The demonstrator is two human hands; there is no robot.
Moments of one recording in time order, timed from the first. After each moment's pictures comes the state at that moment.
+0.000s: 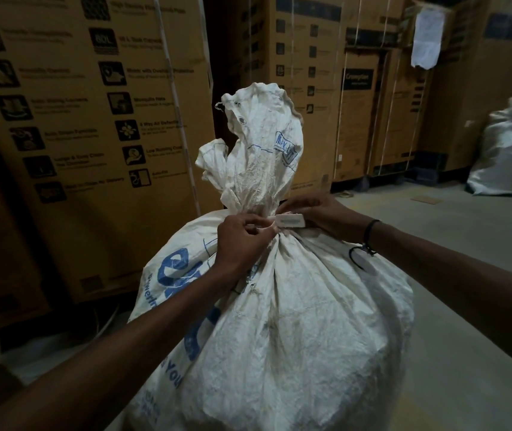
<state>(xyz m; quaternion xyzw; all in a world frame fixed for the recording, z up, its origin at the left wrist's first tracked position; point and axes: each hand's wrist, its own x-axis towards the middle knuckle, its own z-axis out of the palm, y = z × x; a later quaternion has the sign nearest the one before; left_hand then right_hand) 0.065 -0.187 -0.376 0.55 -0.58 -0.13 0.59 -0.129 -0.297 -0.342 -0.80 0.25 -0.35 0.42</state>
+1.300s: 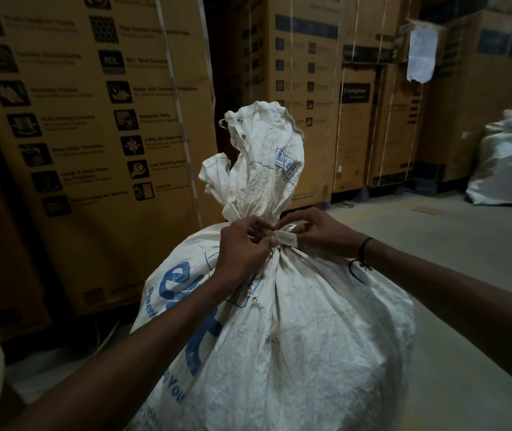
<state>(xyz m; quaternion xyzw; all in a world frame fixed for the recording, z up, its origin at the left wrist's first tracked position) 0.073 -0.198 -0.365 0.54 -0.63 -0.07 0.55 -0.124 -0.276 -0.336 -0.87 0.25 -0.32 0.29</state>
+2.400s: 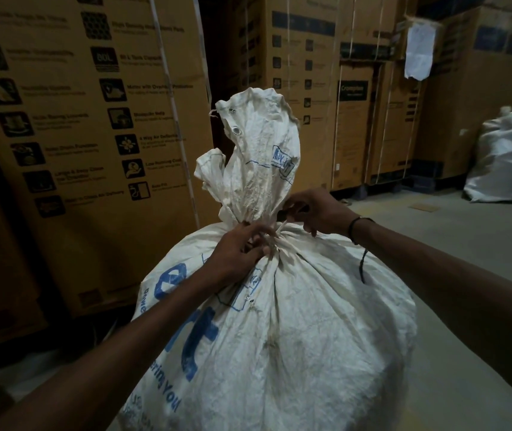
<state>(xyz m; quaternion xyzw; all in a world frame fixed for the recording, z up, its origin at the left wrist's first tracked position) 0.094 -0.192 -0.367 0.50 -0.75 -0.11 0.43 -0.127 -0.304 -0.312 -0.88 0.34 -0.30 0.14</state>
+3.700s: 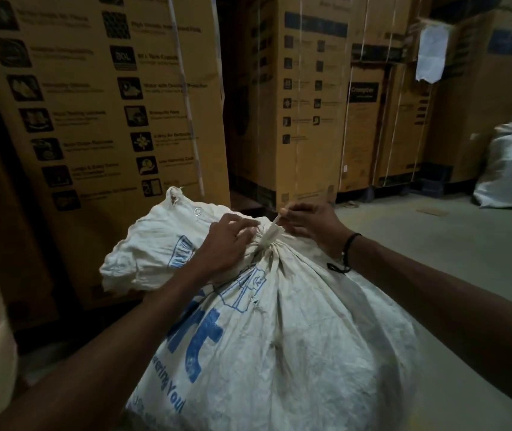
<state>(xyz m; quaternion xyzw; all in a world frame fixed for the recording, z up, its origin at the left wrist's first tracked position) 0.144 -0.215 -0.369 0.61 -0.71 -0.03 0.34 -0.082 -0.271 -0.337 -0.60 0.30 -0.49 0.56</state>
